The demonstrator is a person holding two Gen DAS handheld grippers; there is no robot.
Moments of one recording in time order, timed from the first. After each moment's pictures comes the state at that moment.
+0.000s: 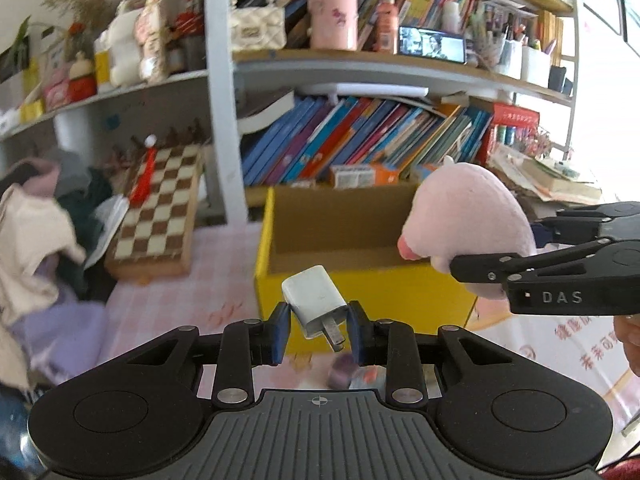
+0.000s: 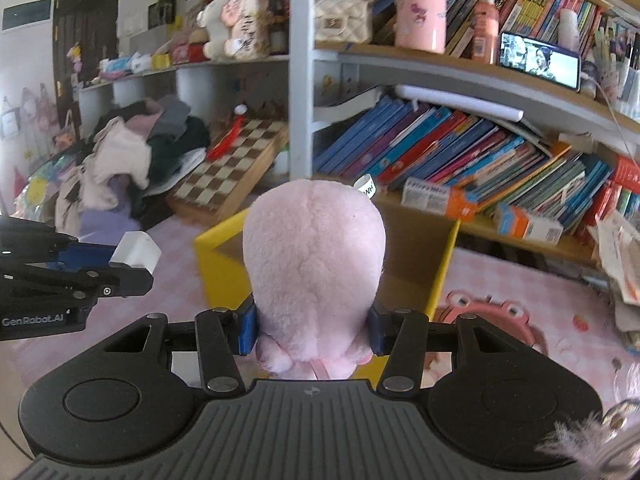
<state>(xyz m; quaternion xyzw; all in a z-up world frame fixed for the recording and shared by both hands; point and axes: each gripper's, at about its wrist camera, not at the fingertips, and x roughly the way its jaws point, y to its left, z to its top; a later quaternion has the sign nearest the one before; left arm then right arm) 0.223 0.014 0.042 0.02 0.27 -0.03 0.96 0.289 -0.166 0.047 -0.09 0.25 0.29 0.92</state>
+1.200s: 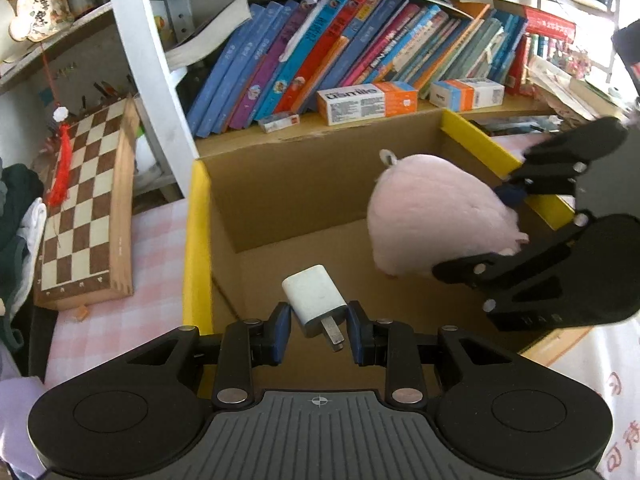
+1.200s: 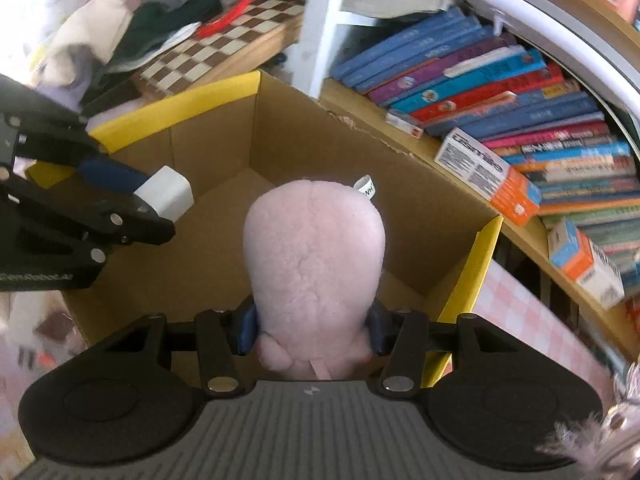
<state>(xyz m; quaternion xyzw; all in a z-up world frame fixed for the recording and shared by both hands) 0.387 -0.008 -0.017 0.07 0.40 -0.03 0.91 0.464 -0.130 -0.017 -0.27 0.34 0.36 0.83</state>
